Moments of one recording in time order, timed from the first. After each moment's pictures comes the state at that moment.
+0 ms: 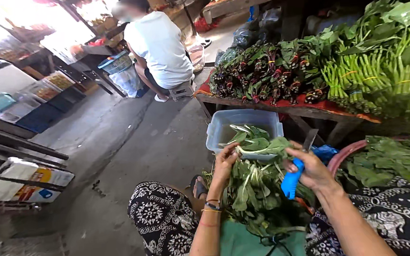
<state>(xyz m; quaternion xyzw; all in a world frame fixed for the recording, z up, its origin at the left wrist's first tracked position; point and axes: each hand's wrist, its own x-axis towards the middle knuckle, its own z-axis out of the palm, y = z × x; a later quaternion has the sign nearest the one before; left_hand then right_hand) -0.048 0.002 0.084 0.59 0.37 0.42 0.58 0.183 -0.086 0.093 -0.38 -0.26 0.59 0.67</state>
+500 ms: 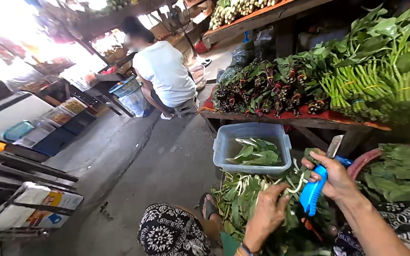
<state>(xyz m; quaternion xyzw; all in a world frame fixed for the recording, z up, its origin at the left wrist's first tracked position) -0.003 -0.065 0.063 0.83 0.27 0.31 0.37 0.200 -0.077 0.098 -0.40 -0.12 0.55 0.73</state>
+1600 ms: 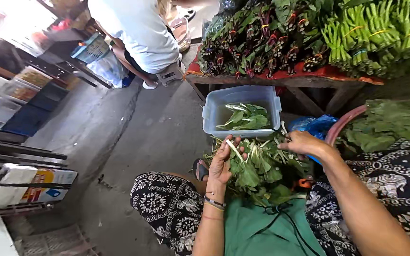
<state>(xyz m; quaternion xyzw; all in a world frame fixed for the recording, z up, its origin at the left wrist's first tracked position) -0.073 -0.027 0.062 0.17 0.19 0.41 0.88 0.202 -0.064 0.081 -0.77 -0.47 0.44 0.03</state>
